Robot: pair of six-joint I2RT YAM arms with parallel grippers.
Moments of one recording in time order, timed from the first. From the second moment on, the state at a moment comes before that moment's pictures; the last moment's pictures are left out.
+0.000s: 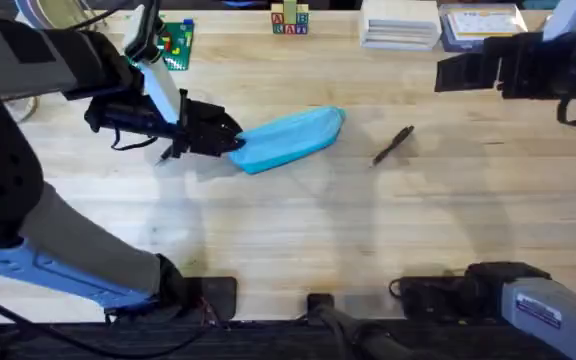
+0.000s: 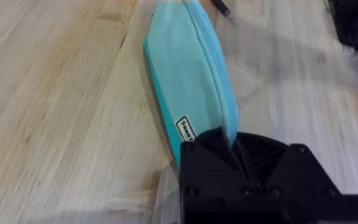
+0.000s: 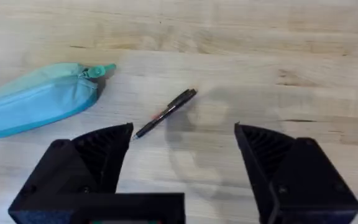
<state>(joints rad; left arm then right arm) 0.24 1.79 1.04 -1.14 1.08 1.71 0.00 1.12 1.17 -0.99 -0.08 0.02</state>
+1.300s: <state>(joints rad) 0.24 1.79 1.04 -1.14 1.08 1.71 0.00 1.12 1.17 -1.01 -0.38 -0.61</state>
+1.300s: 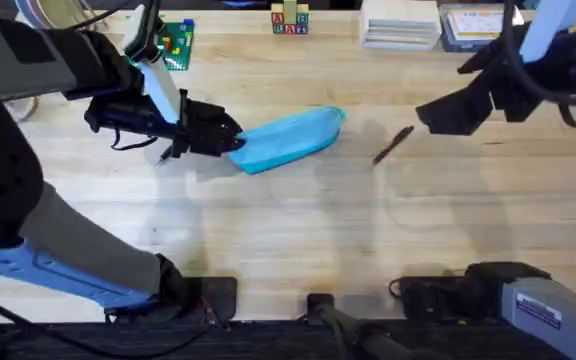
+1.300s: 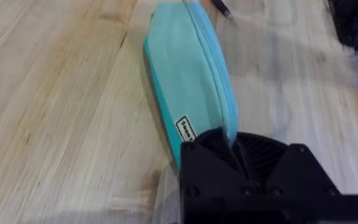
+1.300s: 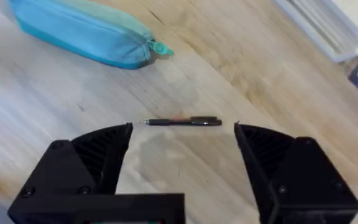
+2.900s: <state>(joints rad) 0.24 1.79 1.04 -1.14 1.08 1.71 -0.08 1.33 1.23 -1.04 -0.72 -1.09</state>
